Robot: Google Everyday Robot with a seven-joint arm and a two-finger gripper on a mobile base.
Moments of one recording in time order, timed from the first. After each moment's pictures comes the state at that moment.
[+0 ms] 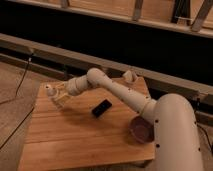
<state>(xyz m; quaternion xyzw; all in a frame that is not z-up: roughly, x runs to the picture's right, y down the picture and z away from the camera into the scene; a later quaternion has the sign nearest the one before) -0.263 0.032 0.813 -0.25 -0.54 0.11 0.79</state>
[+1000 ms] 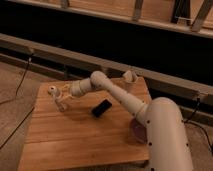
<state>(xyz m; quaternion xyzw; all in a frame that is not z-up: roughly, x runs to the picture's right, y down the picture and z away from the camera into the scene) -0.258 0.042 0.847 -0.28 -0.55 0.13 0.77</state>
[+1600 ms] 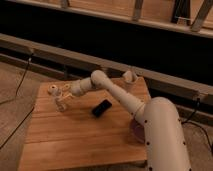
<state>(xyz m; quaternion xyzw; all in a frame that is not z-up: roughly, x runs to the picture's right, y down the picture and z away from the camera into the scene) -0.258 0.040 0.851 -0.29 -0.55 0.13 0.77</state>
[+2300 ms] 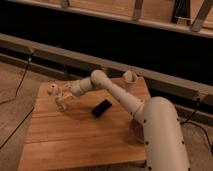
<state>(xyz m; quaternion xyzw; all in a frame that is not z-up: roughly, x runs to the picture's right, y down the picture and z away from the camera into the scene) -0.260 0.039 0.851 -0.29 -0.56 0.13 0.77</state>
